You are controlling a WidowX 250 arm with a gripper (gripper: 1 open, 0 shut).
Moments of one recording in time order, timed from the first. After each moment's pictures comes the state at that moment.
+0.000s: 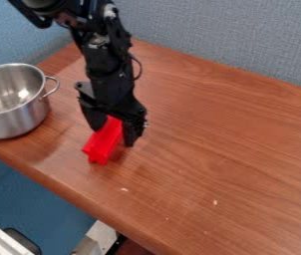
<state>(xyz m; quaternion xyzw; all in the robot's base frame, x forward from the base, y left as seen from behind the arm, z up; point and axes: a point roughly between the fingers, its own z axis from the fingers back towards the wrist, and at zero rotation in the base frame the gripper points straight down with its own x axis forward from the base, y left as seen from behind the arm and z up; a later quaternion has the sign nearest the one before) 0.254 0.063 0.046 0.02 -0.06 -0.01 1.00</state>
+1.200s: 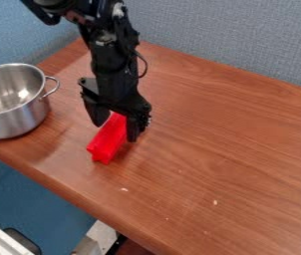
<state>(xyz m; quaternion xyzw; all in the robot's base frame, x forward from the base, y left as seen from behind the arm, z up) 0.259 0.067 0.046 0.04 -0.06 0.01 1.00</state>
